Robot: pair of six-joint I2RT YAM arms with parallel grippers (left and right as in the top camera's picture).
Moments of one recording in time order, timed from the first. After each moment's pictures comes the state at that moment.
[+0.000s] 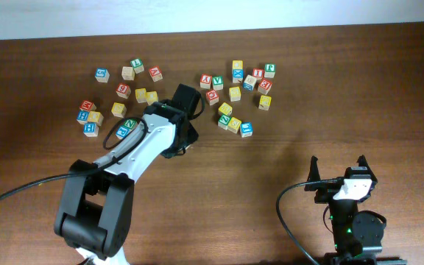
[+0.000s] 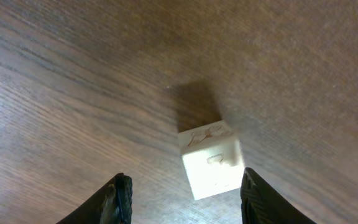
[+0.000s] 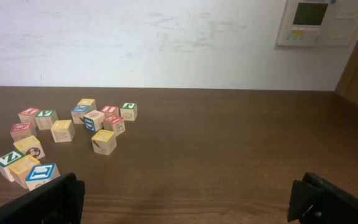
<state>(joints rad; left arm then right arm) -0.43 1.90 1.31 -0.80 -0.15 -0.99 -0.03 0.01 0.01 -0.07 0.03 -0.02</state>
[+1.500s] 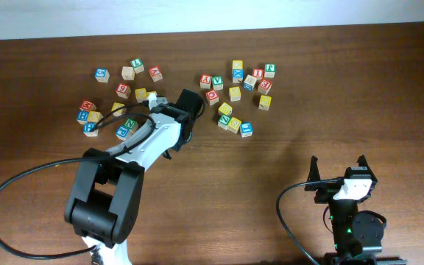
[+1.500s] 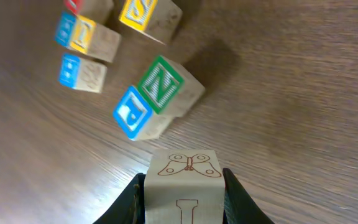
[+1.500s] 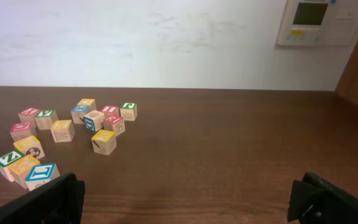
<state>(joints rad) -0.44 1.98 1.31 -0.81 -0.76 -0.55 -0.03 0.01 0.01 -0.07 0.04 -0.02</state>
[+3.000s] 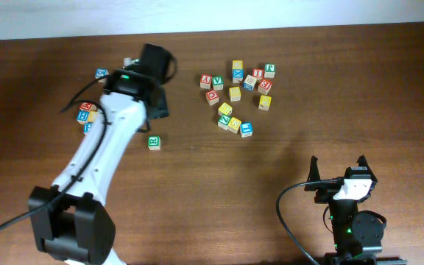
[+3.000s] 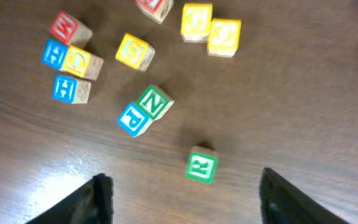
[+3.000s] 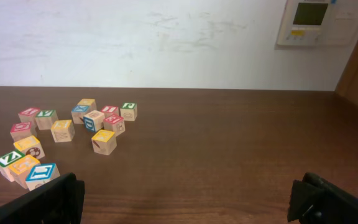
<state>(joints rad) -0.29 1.81 1.62 -1.09 -0.32 -0.42 -0.03 0.01 0.01 -0.07 0.03 -0.02</state>
